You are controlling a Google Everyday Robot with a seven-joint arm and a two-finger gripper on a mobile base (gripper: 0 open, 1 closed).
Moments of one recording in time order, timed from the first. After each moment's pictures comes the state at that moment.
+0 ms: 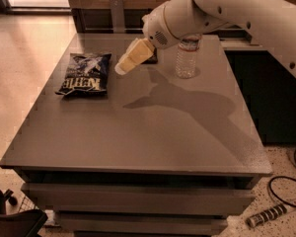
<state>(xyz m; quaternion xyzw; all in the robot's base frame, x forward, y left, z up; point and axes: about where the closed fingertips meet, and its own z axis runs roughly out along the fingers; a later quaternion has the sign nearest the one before) 0.652 0.034 0.938 -0.55 0.70 0.16 0.43</state>
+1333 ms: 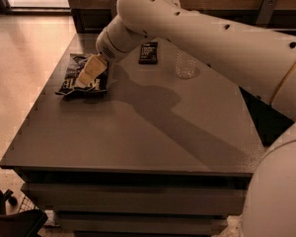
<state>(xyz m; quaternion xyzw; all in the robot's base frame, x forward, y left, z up) 0.676 0.142 0.876 -0.54 0.74 0.14 0.37</state>
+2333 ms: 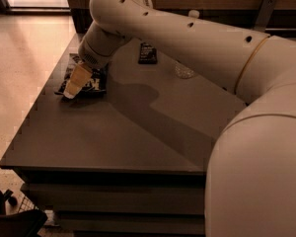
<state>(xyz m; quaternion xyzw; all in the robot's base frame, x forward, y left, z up) 0.662 0.183 0.849 -0.59 0.73 0.14 0.31</state>
